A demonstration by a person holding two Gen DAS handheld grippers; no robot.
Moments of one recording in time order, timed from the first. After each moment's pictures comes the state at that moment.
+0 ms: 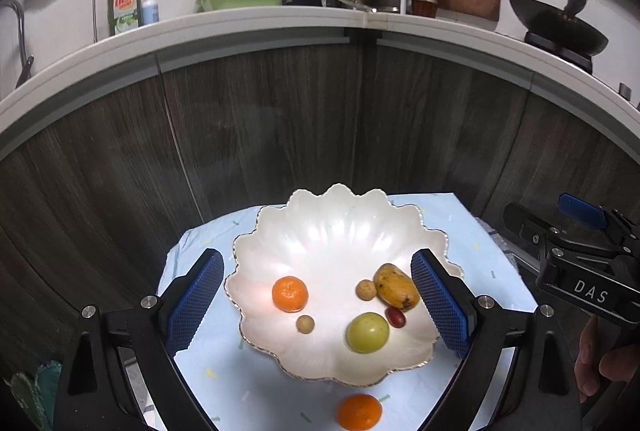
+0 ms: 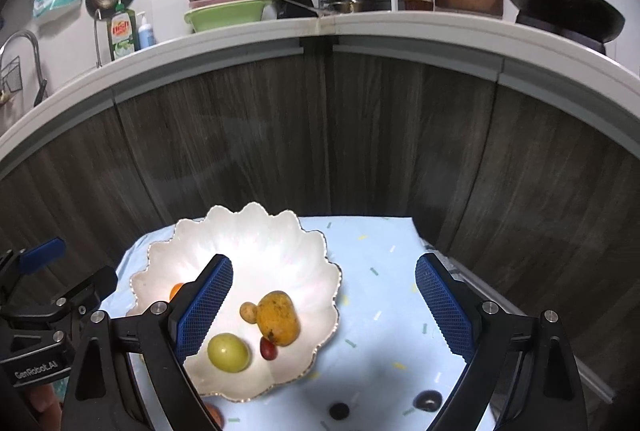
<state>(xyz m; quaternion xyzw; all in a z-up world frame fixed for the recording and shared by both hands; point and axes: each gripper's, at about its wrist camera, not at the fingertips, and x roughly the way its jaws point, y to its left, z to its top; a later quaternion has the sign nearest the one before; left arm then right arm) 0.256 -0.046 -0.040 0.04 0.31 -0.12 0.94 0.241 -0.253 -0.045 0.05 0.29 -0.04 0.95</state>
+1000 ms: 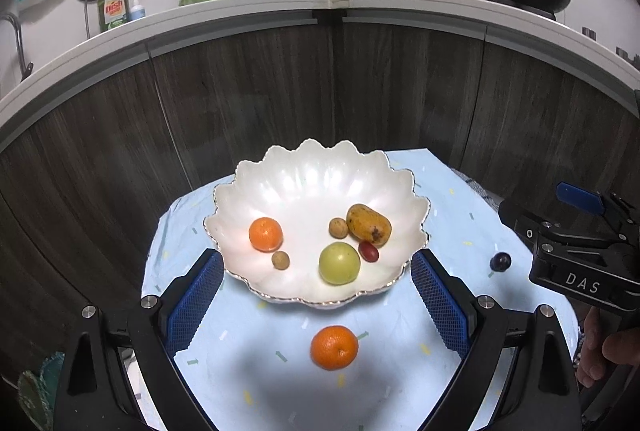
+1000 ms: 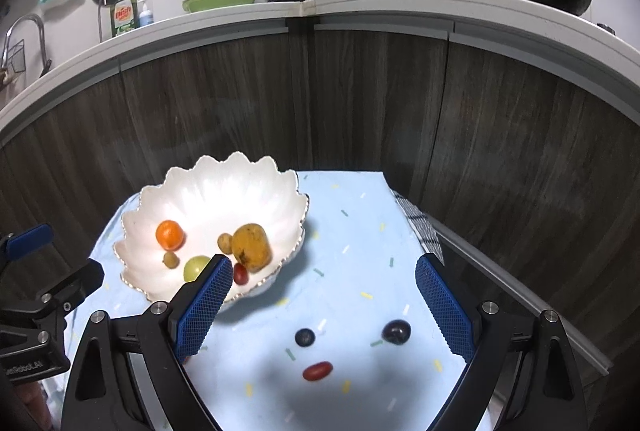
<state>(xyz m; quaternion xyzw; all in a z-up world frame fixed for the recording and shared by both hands) 0.178 -0.068 -0.079 0.08 0.31 -0.13 0.94 0.168 -0.271 -0.089 0.04 0.31 -0.05 0.95</state>
